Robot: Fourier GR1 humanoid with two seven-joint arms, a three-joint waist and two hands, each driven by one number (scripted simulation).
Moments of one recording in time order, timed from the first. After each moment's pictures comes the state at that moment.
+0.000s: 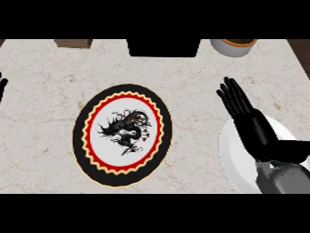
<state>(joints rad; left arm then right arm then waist) -0.11 0.62 -0.03 -1.54 0.38 0.27 -0.08 -0.19 -0.34 0.33 -1.56 -0.43 -0.08 -0.19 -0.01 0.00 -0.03</state>
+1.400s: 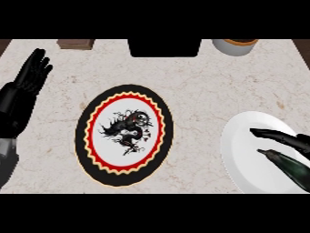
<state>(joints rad) -0.27 0.54 -0.14 -1.58 0.30 0.16 0.04 -0.03 -0.89 0.33 -1.61 -0.27 0.43 -0.42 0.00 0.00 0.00</state>
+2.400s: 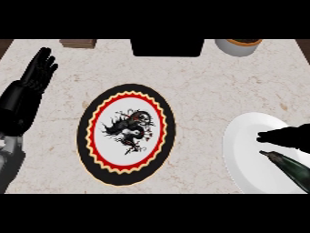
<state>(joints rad) -0.28 0.49 -0.13 -1.58 0.26 0.14 0.06 -0.30 -1.09 0.48 -1.68 0.18 0.78 -0.03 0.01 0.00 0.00</state>
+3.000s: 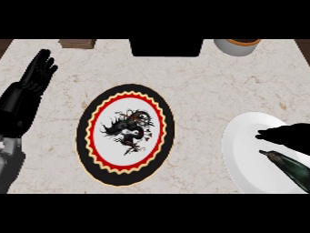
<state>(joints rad) -0.27 0.45 -0.08 -1.59 0.22 0.09 0.08 -0.30 -0.96 0.52 -1.49 0.53 0.75 -0.09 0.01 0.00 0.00</state>
